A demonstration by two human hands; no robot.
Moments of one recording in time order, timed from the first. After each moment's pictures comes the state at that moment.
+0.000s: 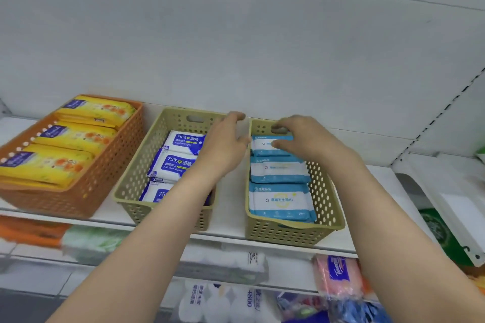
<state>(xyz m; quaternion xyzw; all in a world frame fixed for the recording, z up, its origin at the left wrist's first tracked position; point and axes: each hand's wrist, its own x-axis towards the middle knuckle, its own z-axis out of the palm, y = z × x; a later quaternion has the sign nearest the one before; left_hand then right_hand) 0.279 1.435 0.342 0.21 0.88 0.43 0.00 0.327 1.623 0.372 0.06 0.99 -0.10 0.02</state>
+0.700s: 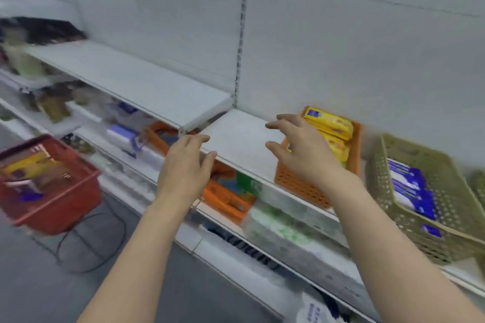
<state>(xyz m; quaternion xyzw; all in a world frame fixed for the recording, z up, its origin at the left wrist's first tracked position) 0.304 0.894 0.314 0.00 0.93 0.30 -0.21 0.268 1.131 0.364 -0.20 0.95 -0.20 -0.15</state>
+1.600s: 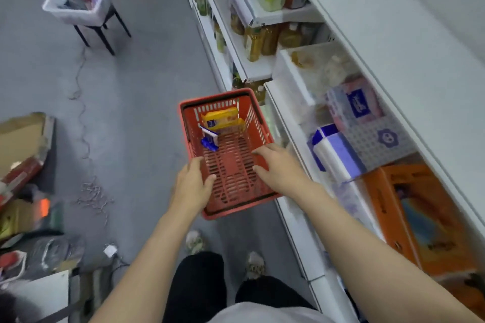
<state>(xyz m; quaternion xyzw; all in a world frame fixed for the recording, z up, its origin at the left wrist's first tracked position) 0.226 0.285 0.120 -0.47 0.81 0.34 -0.01 0.043 0.408 0.147 -0.46 0.85 -0.13 0.23</state>
